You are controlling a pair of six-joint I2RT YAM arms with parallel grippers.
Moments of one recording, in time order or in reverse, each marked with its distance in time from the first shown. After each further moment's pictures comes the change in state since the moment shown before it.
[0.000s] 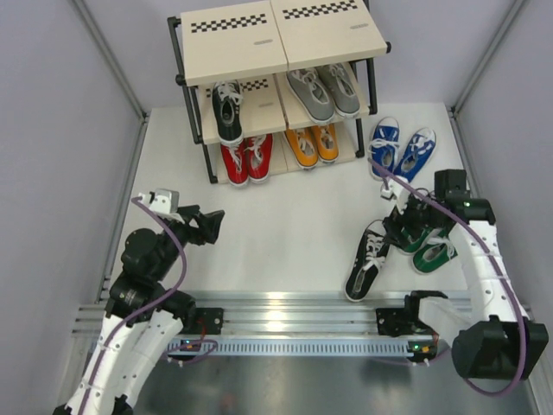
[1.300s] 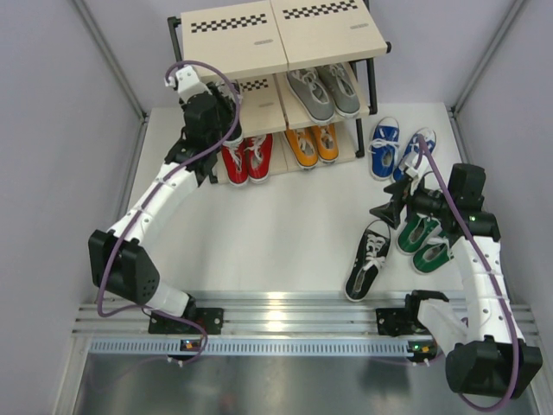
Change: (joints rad) left arm 0.000 1.178 0.757 0.404 -0.554 -0.173; right arm -0.023 -0.110 -0.089 0.449 -0.311 0.402
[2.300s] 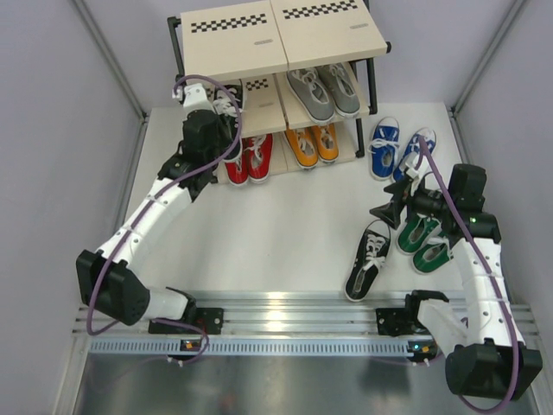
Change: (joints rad) left arm -0.038 -0.137 -0.108 -0.200 0.046 0.089; right arm 0.001 -0.014 0.000 0.000 0.000 0.002
